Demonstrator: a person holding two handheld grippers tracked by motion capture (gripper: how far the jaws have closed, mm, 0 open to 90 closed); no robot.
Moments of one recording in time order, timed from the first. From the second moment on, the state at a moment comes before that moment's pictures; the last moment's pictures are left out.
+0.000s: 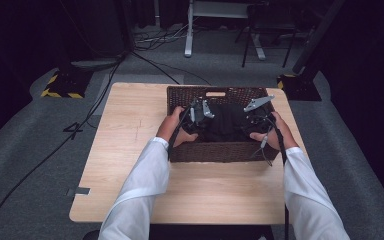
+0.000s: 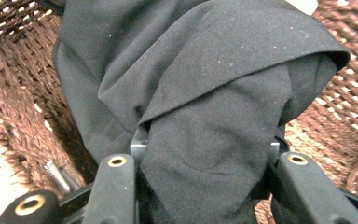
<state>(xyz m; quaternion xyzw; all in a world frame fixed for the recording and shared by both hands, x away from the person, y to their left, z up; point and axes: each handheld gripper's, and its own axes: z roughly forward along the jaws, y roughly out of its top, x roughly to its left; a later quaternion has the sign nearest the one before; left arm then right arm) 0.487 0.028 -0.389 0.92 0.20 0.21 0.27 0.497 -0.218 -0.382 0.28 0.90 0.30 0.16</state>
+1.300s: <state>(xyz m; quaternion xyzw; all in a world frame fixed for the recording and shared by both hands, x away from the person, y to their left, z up) 0.474 0.076 -0.371 0.87 0.27 0.22 0.34 0.478 -0.228 -0.376 0.32 0.87 0.31 0.22</state>
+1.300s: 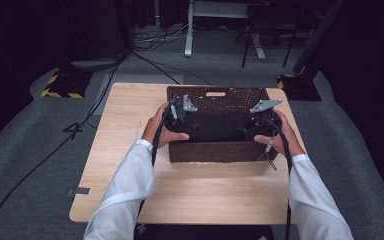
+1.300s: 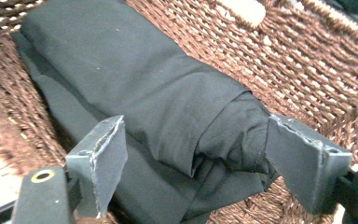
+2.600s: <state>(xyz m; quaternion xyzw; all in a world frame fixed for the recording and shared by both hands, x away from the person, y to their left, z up) 0.370 0.163 -0.390 0.86 0.25 0.31 0.31 0.386 -0.282 -0.369 0.29 0.84 0.36 0.29</state>
